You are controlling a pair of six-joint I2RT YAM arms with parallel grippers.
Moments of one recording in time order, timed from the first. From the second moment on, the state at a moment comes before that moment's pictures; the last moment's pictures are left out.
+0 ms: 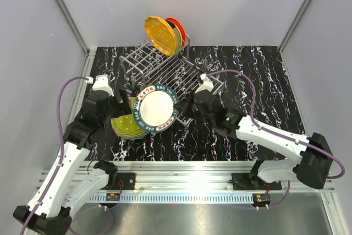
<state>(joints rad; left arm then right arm) -0.36 0.74 0.91 -0.70 -0.31 -0.37 0.95 1.31 0.99 -0.11 0.25 0.94</state>
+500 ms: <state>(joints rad) -0.36 0.88 0.93 -0.66 0.17 -0.41 0.94 1.11 0.87 -0.10 0.25 0.95</state>
